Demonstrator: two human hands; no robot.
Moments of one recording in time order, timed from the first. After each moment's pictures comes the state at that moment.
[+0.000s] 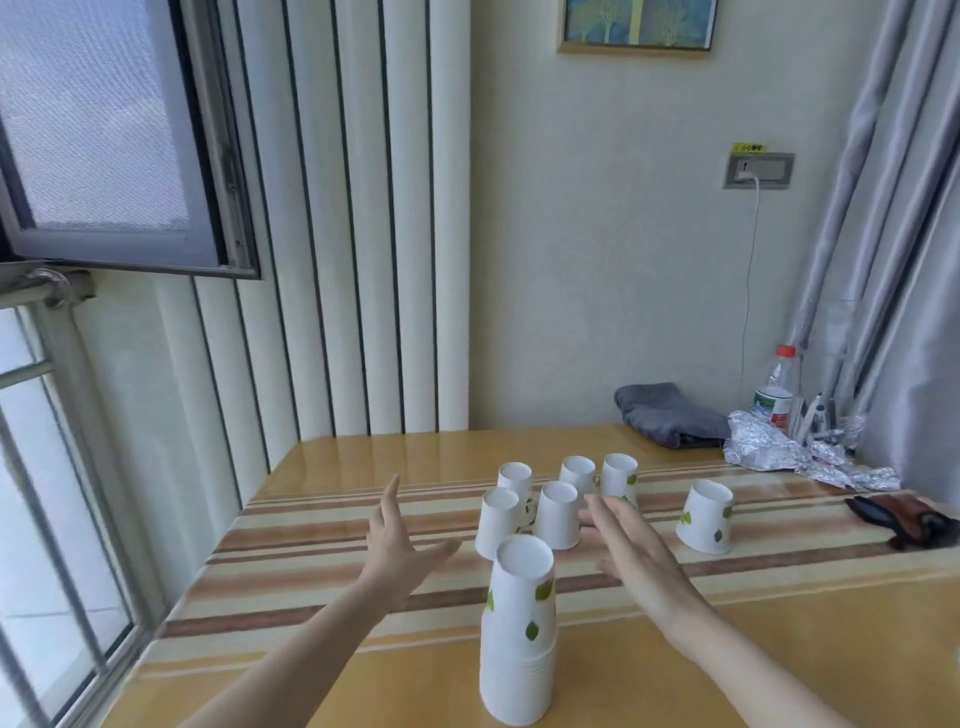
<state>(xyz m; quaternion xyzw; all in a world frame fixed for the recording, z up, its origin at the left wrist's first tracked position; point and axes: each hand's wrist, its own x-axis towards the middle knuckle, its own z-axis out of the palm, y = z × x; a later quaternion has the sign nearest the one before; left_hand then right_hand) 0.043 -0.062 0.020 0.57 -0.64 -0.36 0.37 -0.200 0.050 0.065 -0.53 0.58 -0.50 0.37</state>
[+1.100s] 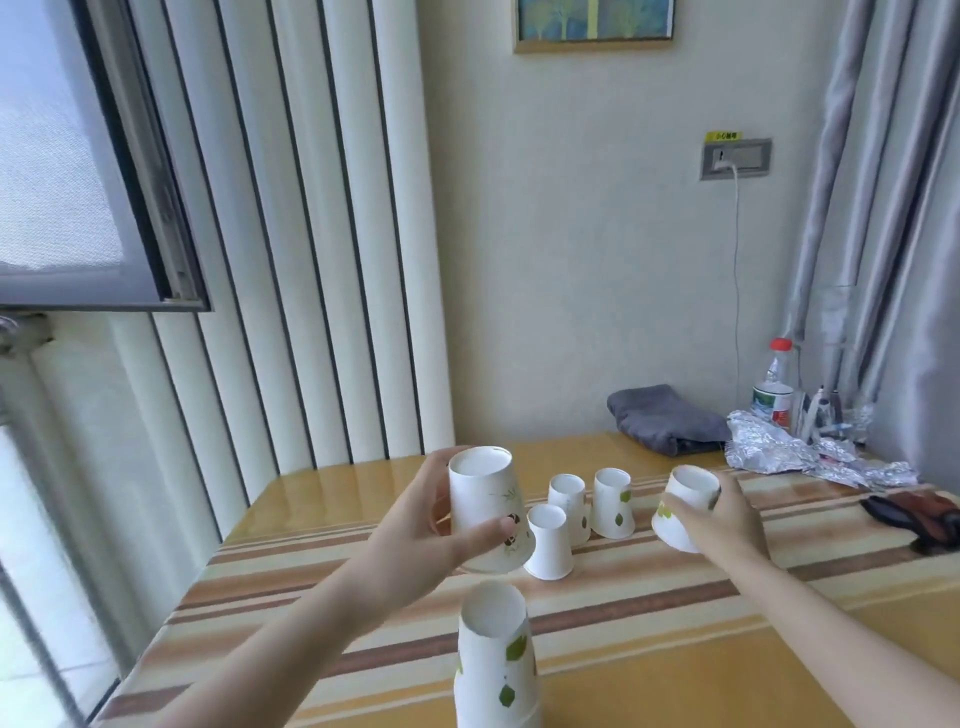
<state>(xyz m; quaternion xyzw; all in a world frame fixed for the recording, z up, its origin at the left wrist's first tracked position) -0.002 -0.007 0.134 0.35 -0.74 -0.44 0.37 -0.332 -0.031 0.048 -0.36 0.76 -0.53 0.14</state>
